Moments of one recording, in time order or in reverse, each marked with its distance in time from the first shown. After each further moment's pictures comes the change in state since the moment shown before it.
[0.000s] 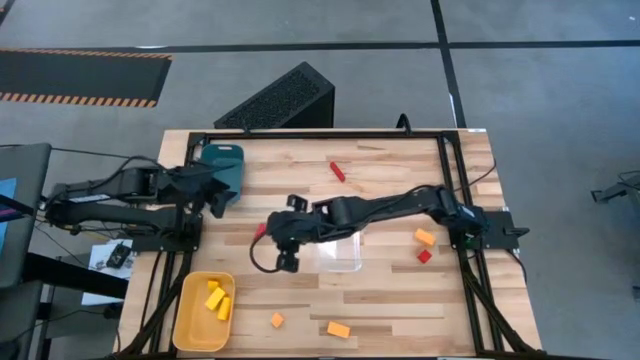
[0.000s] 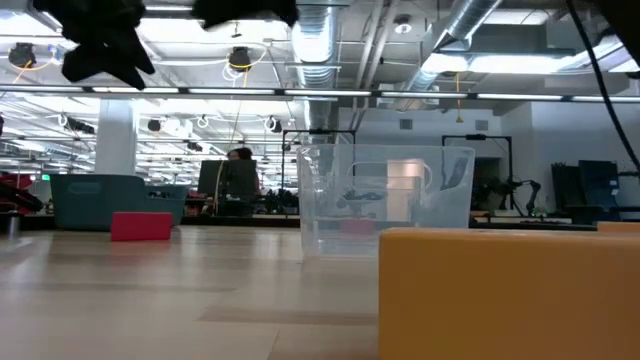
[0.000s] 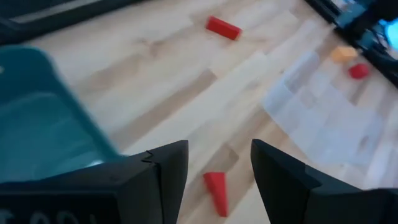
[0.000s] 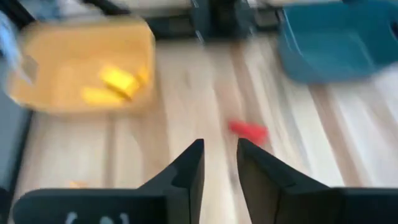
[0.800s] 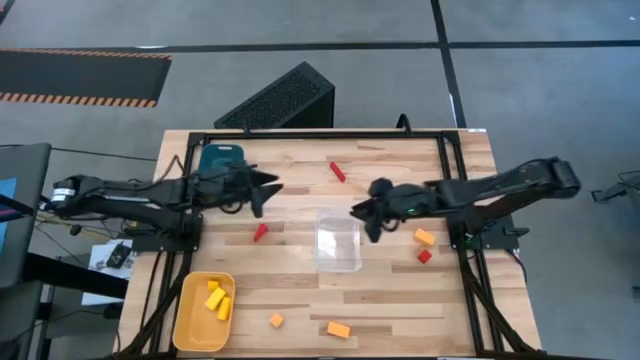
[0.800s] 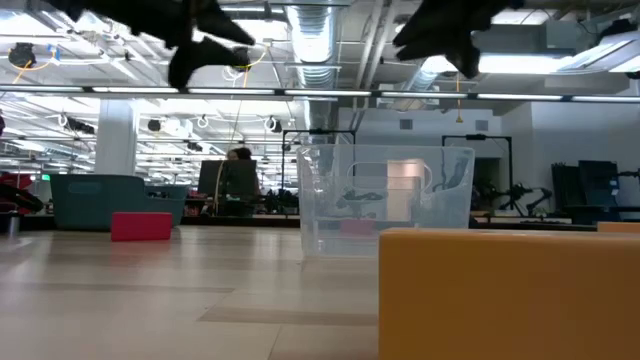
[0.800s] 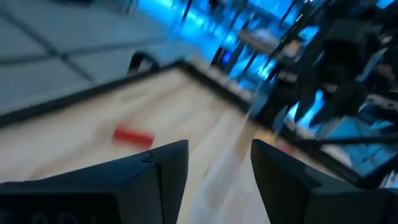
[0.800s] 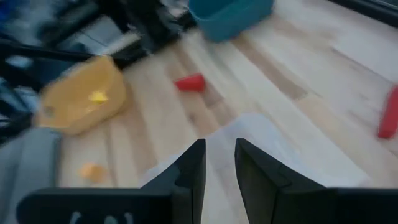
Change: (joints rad) left arm -0.011 0.276 -0.205 1.014 -0.021 0.218; right arm -0.056 -1.023 -1.378 0.598 0.039 0.379
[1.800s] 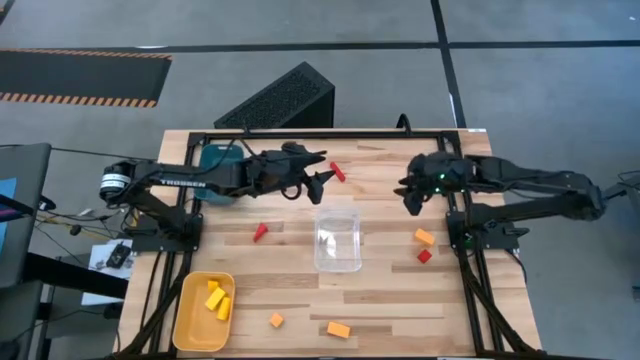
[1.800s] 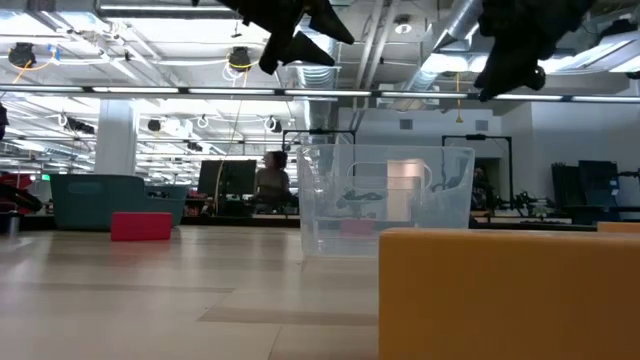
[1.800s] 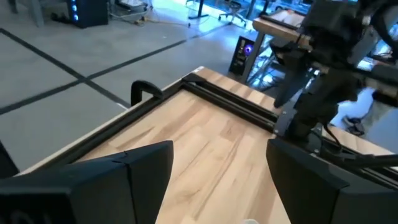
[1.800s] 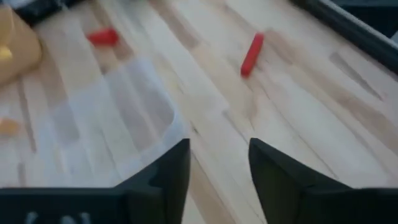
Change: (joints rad) left arm 0.051 0.595 0.535 -0.012 -0.028 0.189; right arm -0.314 -0.360 -0.065 -0.515 -0.135 -0.196
